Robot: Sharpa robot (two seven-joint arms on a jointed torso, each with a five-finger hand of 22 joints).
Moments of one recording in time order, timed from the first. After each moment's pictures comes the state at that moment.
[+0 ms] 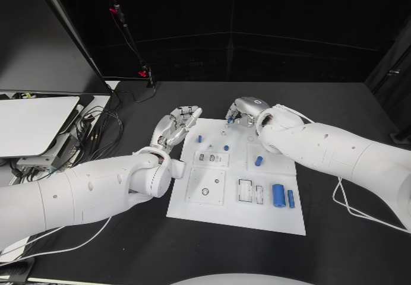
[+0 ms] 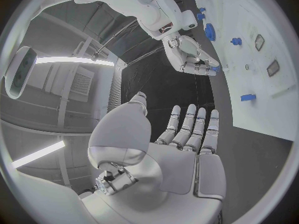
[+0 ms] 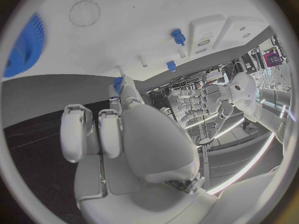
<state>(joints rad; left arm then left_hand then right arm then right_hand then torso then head) 1.19 -0.65 -0.18 1.39 -0.05 -0.57 0.68 1.09 0.04 -0.05 0.29 0.21 0.25 0.14 0.73 0.07 0.32 0.26 0.66 0.07 0.12 0.26 0.80 0.06 0.08 0.28 0.28 0.18 0.23 1.25 -0.36 -0.04 0.83 -1.49 -0.36 0.03 1.74 0.12 -0.06 0.17 0.05 1.05 0.14 0.15 0.07 1.15 0.09 0.10 0.06 1.46 0.01 1.49 1.23 0.05 1.43 0.12 1.47 1.31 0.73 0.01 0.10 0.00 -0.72</state>
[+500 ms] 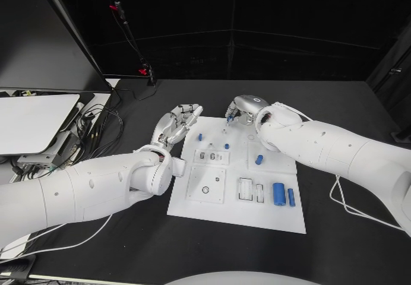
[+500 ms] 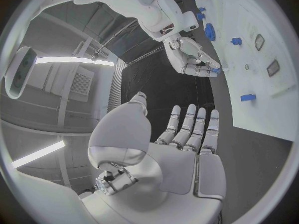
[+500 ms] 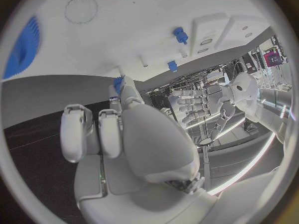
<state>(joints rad) 1.19 -0.65 -0.18 1.39 -0.05 -0.57 0.68 1.09 0.04 -0.05 0.29 0.21 0.25 0.14 0.73 0.07 0.32 0.26 0.66 0.07 0.12 0.26 0.80 0.06 0.08 0.28 0.28 0.18 0.23 1.25 -0.33 -0.04 0.79 -1.48 -0.36 0.05 1.74 0.12 -0.06 0.18 0.04 1.05 0.14 0.15 0.07 1.15 0.09 0.09 0.06 1.46 0.01 1.49 1.23 0.05 1.43 0.12 1.47 1.31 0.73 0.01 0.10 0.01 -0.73</state>
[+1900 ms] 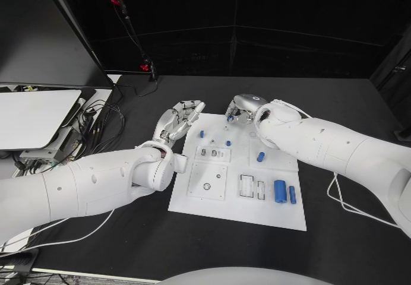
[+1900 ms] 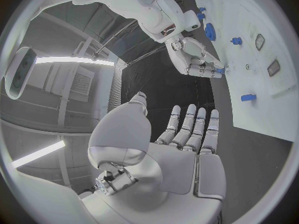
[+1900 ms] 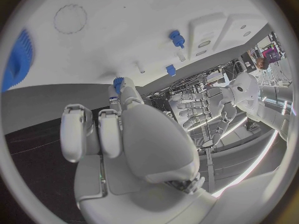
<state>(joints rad) 1.19 -0.65 -0.18 1.39 -0.05 -0.57 0.68 1.09 0.04 -0.06 0.29 0.21 0.25 0.14 0.73 0.07 0.32 0.26 0.66 0.07 0.12 0.26 0.80 0.06 0.08 0.28 0.28 0.19 0.23 1.25 -0.31 -0.04 0.77 -1.47 -0.30 0.04 1.74 0.11 -0.05 0.20 0.05 1.04 0.15 0.12 0.06 1.14 0.10 0.07 0.06 1.46 0.01 1.48 1.22 0.05 1.43 0.12 1.47 1.31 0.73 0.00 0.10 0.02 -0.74</state>
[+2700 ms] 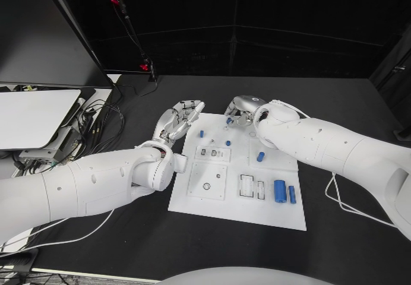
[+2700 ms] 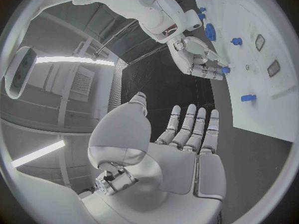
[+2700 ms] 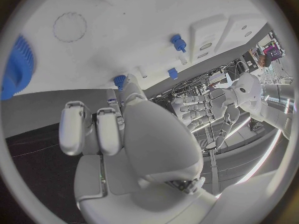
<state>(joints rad) 1.19 -0.65 -0.18 1.39 -0.05 -0.57 0.68 1.09 0.05 -0.06 0.29 0.21 0.25 0.14 0.73 0.07 0.32 0.26 0.66 0.07 0.12 0.26 0.80 0.06 0.08 0.28 0.28 0.19 0.23 1.24 -0.30 -0.04 0.75 -1.47 -0.28 0.01 1.66 0.01 -0.08 0.26 0.05 0.87 0.10 0.07 0.06 0.96 0.13 0.06 0.06 1.47 0.04 1.44 1.11 0.06 1.39 0.16 1.41 1.26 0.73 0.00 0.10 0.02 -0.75</state>
